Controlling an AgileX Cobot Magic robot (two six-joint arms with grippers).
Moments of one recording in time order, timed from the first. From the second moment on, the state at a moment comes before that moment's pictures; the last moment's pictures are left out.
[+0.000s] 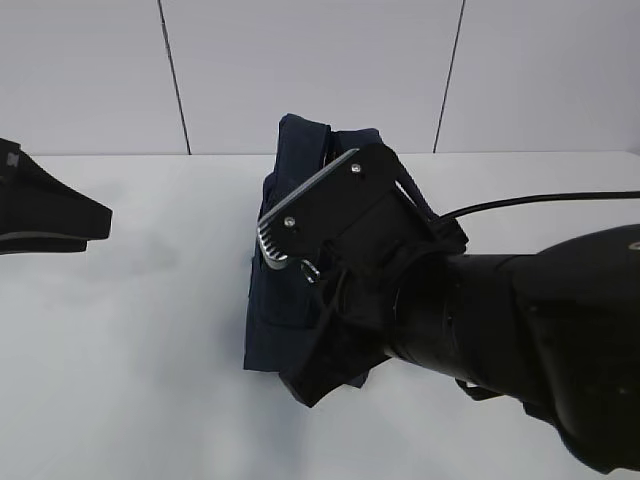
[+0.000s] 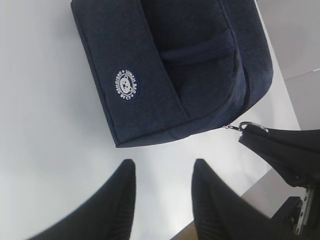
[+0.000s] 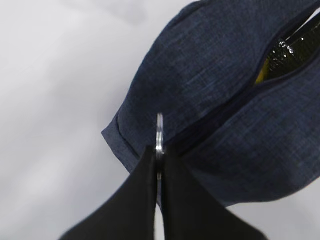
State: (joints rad) left arm -0.05 1.28 -0.79 -1.06 0.90 0.68; right arm 0.95 1.51 -0.81 1.82 -0.32 -1.86
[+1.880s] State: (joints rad) left arm -0.05 1.28 -0.79 -1.06 0.89 0.68; right arm 0.86 1.50 -0.71 1.25 -0.06 -1.47
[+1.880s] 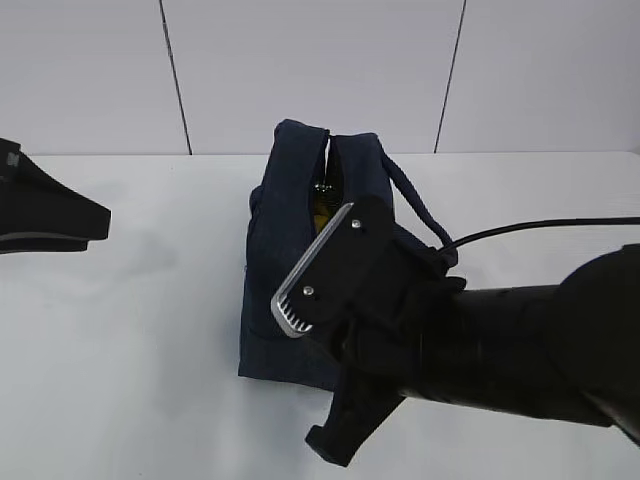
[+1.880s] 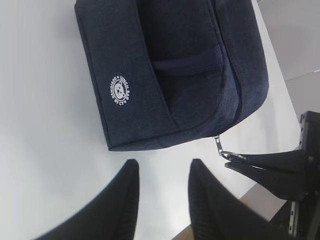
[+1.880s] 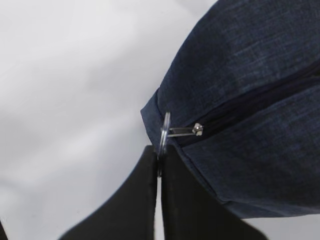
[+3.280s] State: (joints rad) left arm -0.04 1.28 -0.79 -1.06 0.89 0.68; right arm 0.77 1.52 -1.12 0.04 0.54 -0.60
